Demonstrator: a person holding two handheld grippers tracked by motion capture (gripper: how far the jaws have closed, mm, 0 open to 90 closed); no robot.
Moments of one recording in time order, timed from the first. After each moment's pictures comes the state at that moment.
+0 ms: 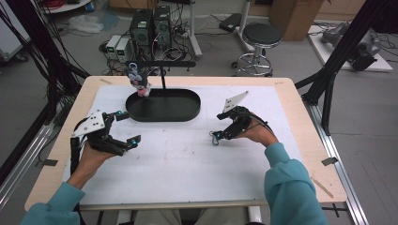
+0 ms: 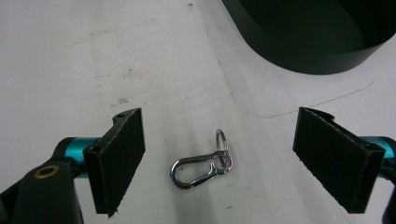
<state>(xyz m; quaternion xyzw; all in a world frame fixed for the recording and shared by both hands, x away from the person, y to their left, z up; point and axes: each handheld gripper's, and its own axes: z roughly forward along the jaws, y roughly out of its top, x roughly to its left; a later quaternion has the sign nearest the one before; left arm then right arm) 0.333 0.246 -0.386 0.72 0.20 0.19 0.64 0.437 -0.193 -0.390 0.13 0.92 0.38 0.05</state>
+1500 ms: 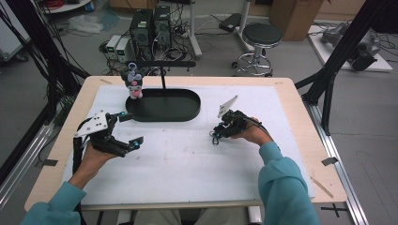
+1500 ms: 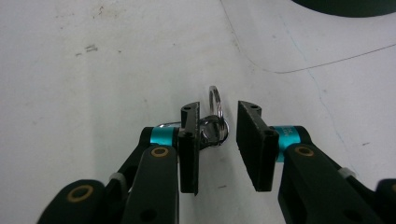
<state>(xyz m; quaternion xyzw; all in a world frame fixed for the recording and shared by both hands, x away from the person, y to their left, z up) 0.333 0.240 -0.386 0.72 0.19 0.18 0.64 0.449 -0.185 -0.418 0.12 0.95 0.30 0.03</state>
